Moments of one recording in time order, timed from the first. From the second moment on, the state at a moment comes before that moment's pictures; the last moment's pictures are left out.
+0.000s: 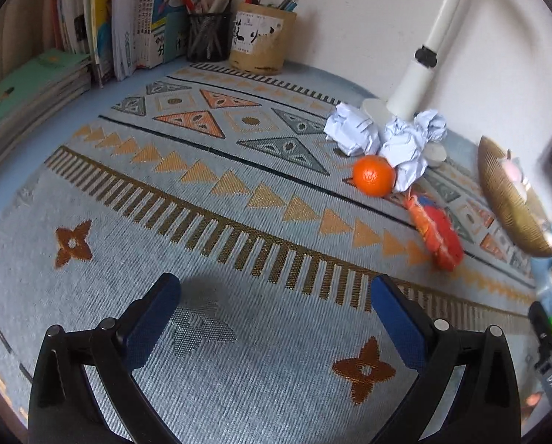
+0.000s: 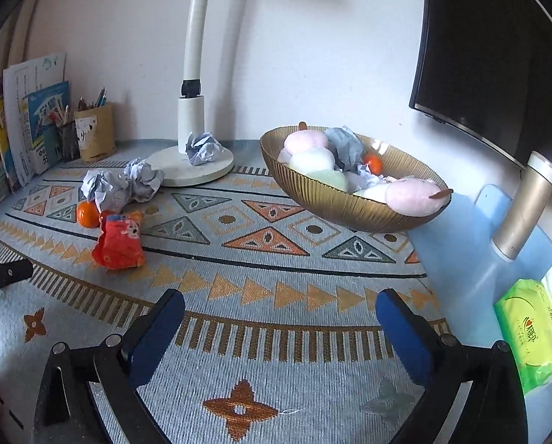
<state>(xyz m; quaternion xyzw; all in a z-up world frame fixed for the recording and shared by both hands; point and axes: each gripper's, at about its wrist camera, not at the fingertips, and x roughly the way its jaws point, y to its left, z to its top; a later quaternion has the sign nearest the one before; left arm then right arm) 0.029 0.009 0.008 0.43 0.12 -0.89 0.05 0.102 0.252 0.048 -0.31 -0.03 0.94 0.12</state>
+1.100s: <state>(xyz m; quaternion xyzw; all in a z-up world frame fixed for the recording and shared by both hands) -0.086 -0.005 0.061 0.41 0.03 -0.89 -0.17 0.014 0.222 0.076 -0.42 0.08 0.90 -0.11</state>
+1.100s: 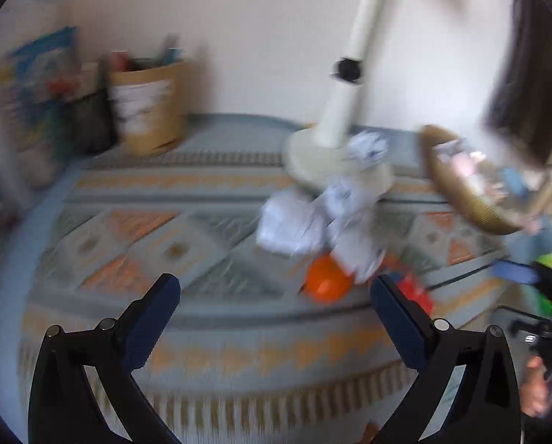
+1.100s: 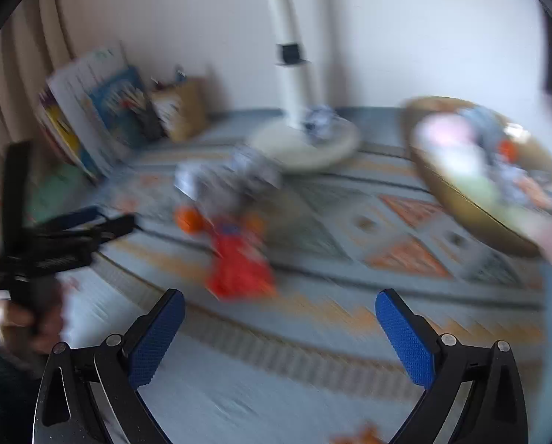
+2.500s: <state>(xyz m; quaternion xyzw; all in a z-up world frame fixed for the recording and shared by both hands) -0.066 0.080 0.094 0.41 0.05 -0.86 -0.29 0.029 0.271 0.085 -0.39 0.14 0.90 -0.10</state>
